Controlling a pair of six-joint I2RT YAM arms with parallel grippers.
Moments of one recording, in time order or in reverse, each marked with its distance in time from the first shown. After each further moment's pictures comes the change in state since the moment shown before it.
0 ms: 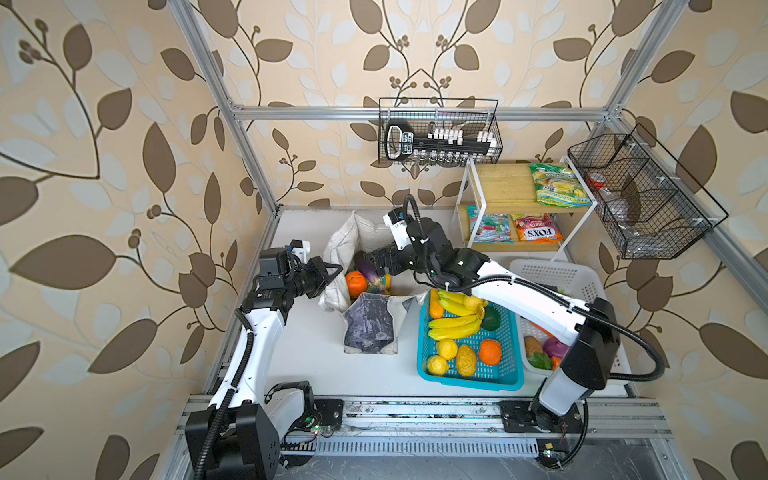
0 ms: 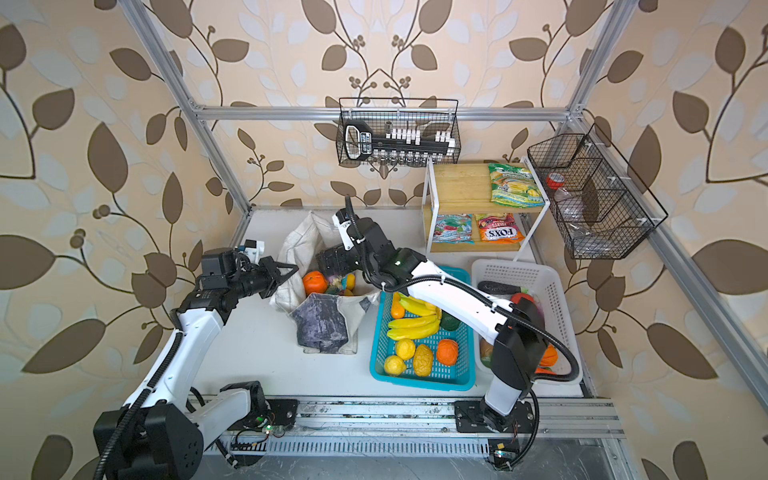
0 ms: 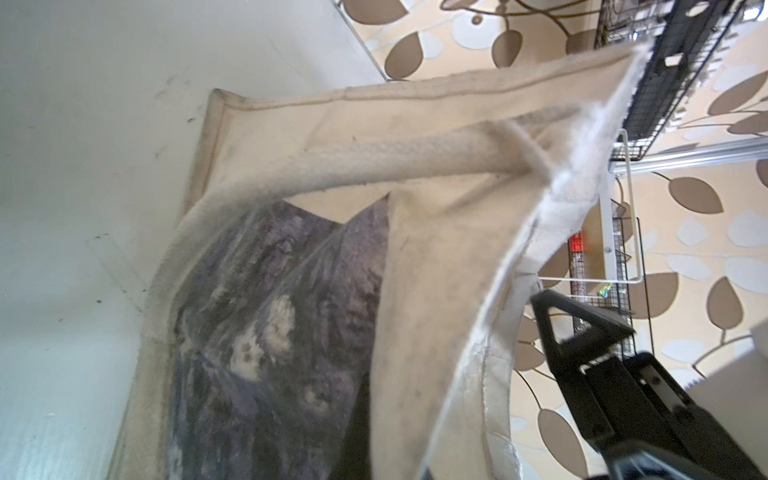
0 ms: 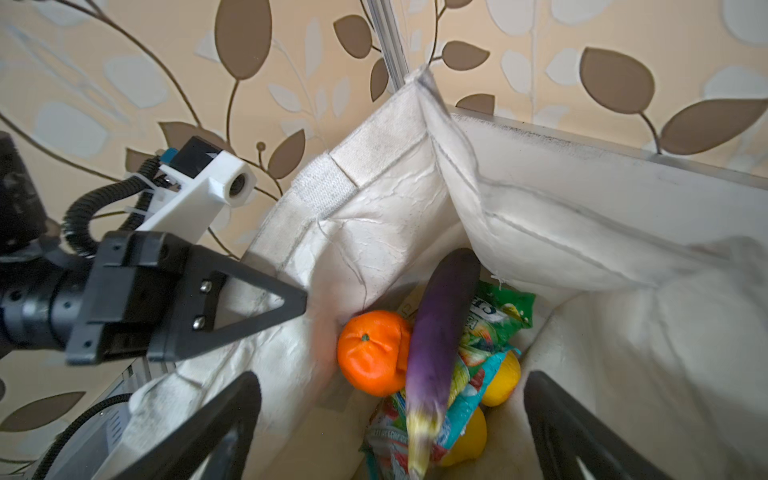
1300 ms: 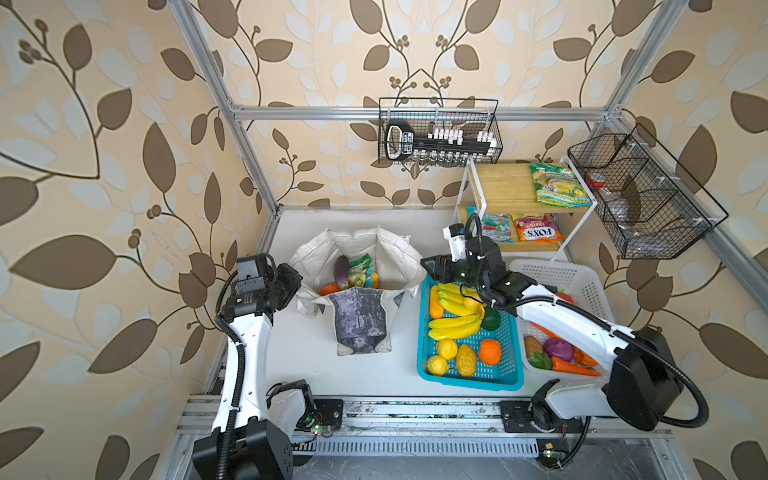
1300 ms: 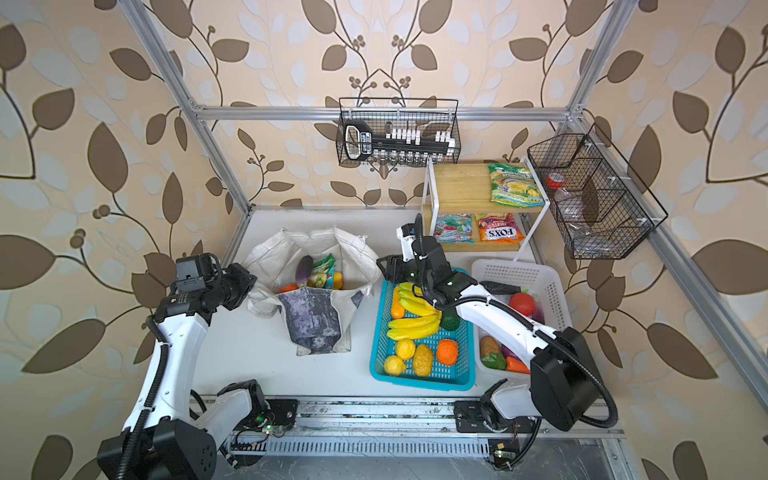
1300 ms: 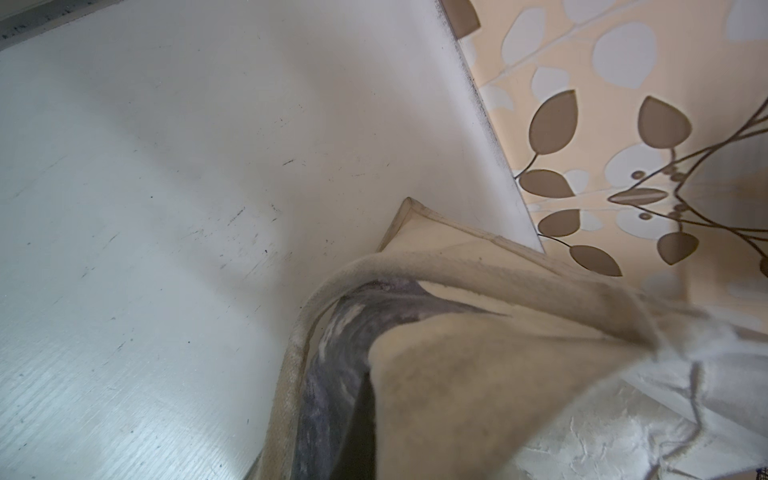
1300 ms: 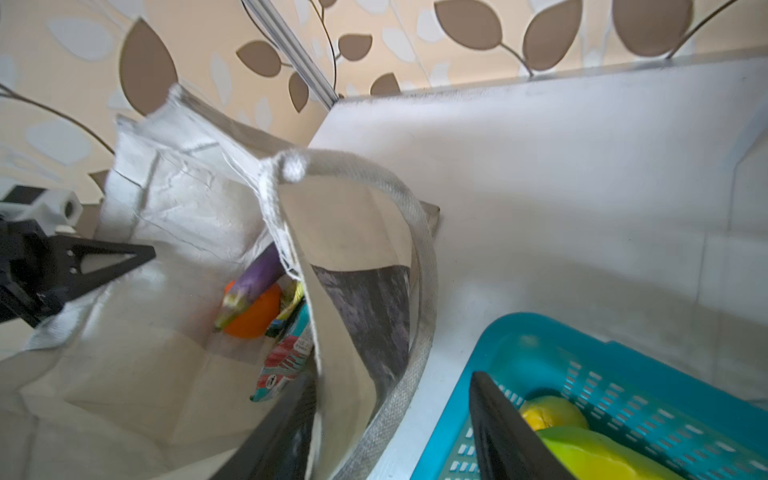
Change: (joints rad) left arm 0.159 -0.058 0.089 -0.288 -0.454 -0.002; right arm -0.266 -0.236 -0.518 0.240 -0.158 0.097
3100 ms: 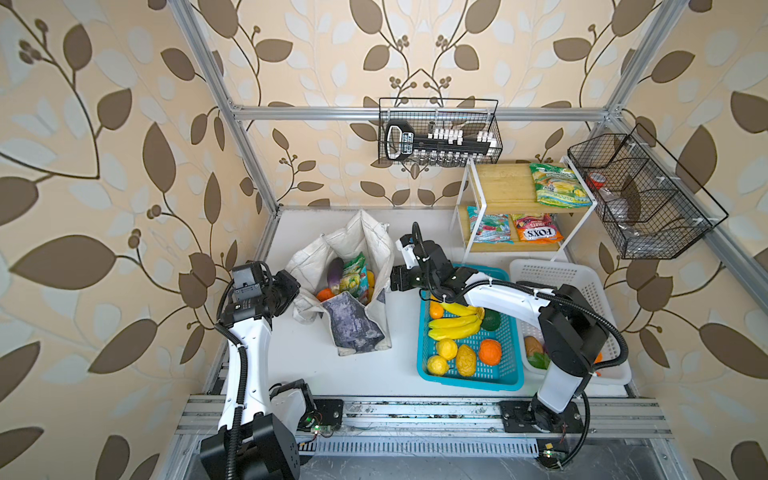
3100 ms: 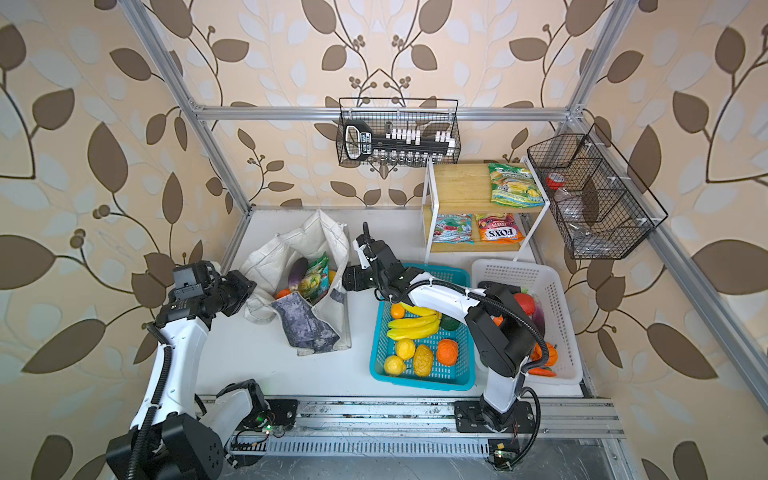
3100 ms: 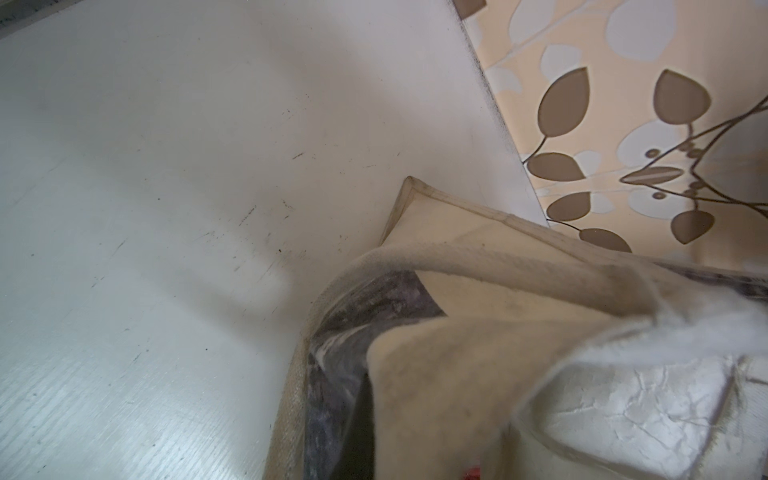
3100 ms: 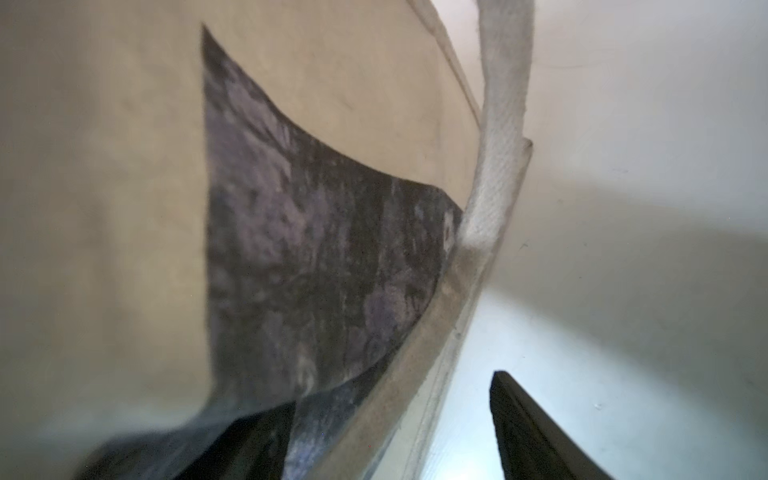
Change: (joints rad) left arm 0.064 -0.018 -0.086 0.047 0.097 0.094; right arm 0.167 0.375 0.231 0.072 -0.039 0.074
